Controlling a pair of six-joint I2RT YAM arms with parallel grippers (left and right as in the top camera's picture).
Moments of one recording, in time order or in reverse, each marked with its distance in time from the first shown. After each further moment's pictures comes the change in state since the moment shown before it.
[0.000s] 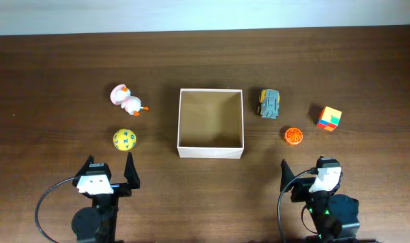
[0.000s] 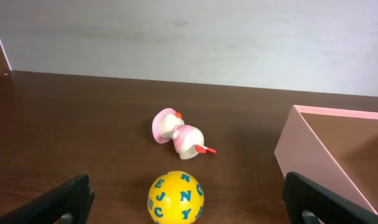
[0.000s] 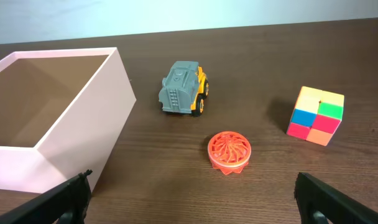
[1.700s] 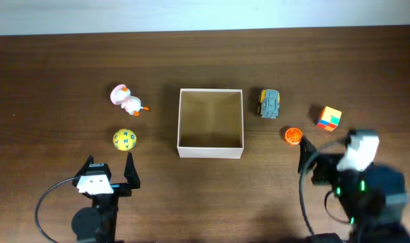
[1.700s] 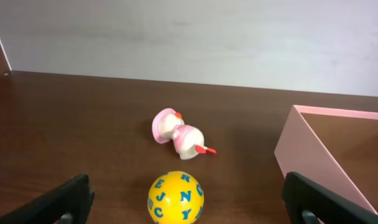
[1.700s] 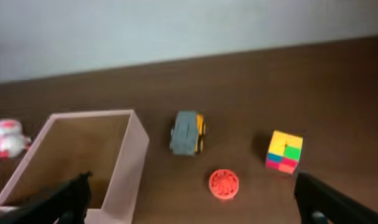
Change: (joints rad) left arm 0.000 0.000 0.000 0.000 0.000 0.000; right arm 0.000 0.564 0.733 -0.326 0.025 0.068
